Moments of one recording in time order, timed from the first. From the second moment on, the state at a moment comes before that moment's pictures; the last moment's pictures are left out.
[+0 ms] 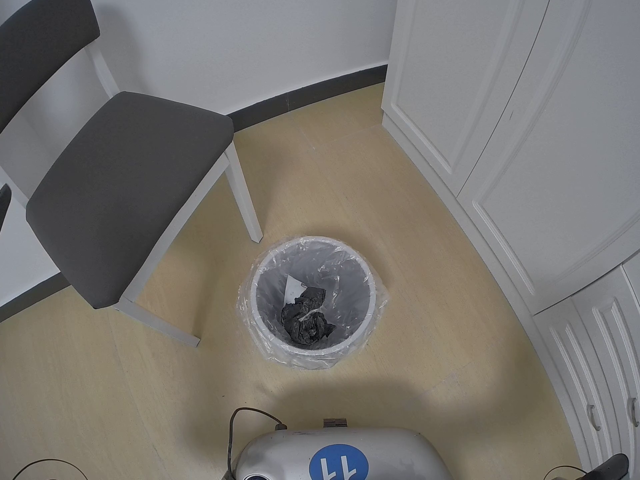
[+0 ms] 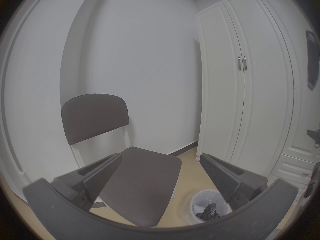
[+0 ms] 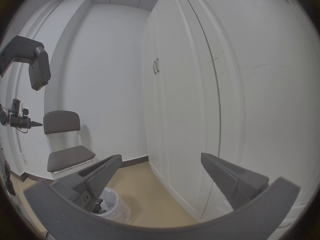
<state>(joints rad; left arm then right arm) -0.25 0.71 -0.44 -0.64 0.14 0.11 -0.08 0.09 -0.02 -0.63 0.04 0.10</state>
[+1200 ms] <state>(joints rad) 0.00 0.05 -0.20 -0.18 0.14 0.00 -0.08 0.09 -0.02 -0.65 -0.04 0.10</state>
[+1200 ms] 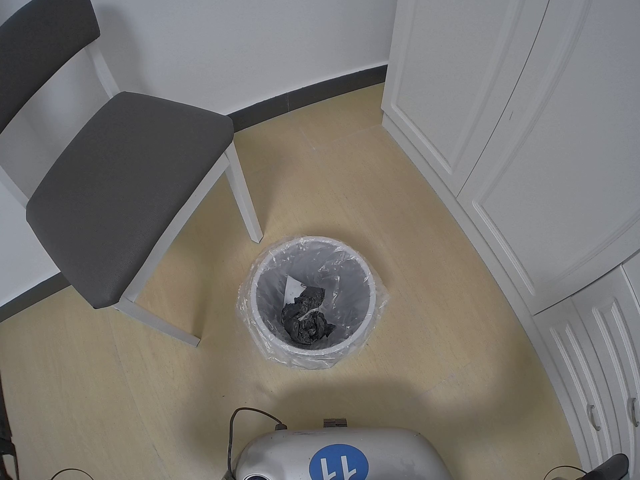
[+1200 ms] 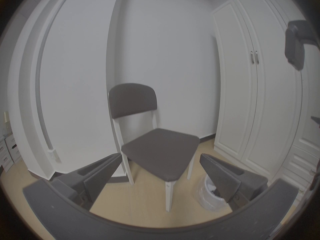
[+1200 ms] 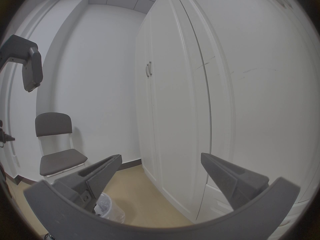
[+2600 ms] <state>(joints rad) 0.00 0.01 -0.02 -0.01 0.01 0.02 -0.09 0.10 -0.02 -0.09 -0.08 0.03</state>
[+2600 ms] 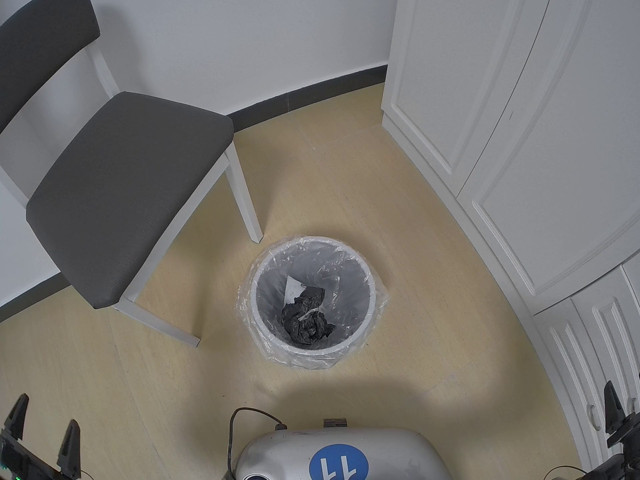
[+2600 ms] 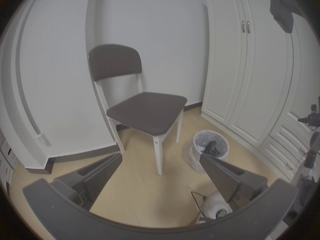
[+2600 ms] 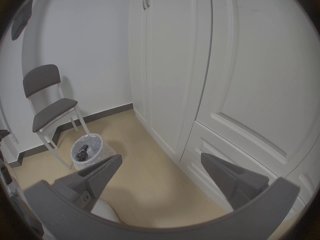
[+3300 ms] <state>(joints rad) 0.00 0.01 -0.02 0.00 -0.02 0.01 -0.09 0.10 -0.02 -0.07 -0.01 0.03</state>
